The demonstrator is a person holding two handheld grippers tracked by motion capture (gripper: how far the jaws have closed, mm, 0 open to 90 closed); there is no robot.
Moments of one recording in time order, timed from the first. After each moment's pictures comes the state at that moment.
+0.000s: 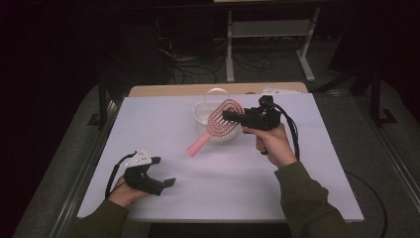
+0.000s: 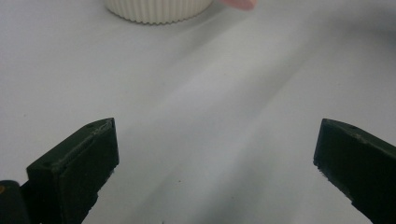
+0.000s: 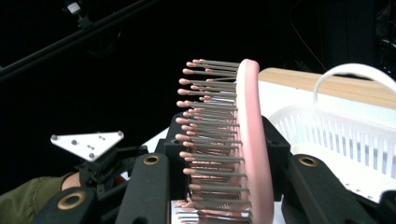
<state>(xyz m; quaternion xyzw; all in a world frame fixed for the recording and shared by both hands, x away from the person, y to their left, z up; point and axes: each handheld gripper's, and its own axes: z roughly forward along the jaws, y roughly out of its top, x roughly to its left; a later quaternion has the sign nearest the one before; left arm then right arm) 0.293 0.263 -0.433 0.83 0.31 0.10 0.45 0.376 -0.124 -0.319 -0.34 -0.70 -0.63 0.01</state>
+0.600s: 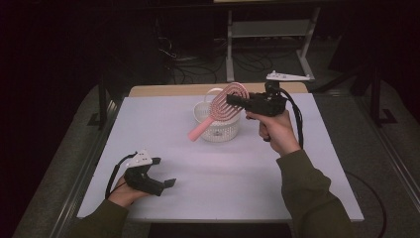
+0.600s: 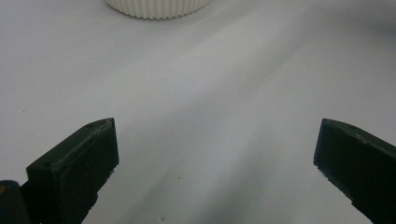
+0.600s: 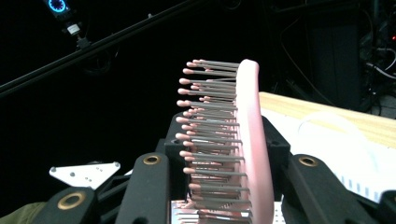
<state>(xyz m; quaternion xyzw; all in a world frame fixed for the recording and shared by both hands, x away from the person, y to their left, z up) 0.293 0.263 -0.434 0.84 0.31 0.10 0.44 0.390 -0.134 -0.288 -0.34 -0.69 -0.64 -0.01</state>
